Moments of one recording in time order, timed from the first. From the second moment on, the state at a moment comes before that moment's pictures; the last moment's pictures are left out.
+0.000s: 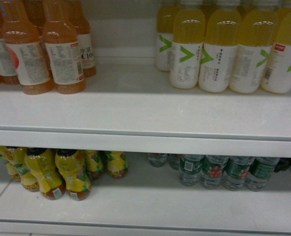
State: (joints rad) left arm 0.00 0.01 0.01 0.00 0.00 0.00; right arm 0.07 0.44 0.40 -0.05 -0.03 0.13
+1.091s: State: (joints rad) left arm 0.00 0.01 0.01 0.00 0.00 0.00; right arm 0.07 0.44 0.40 -0.05 -0.03 0.13
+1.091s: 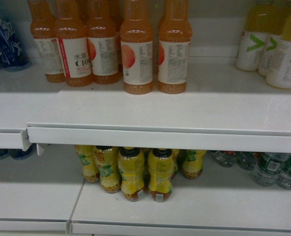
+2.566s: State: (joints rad) left arm 0.00 0.01 0.01 0.00 0.00 0.00; right arm 0.07 0.44 0.40 -0.05 -0.02 0.13
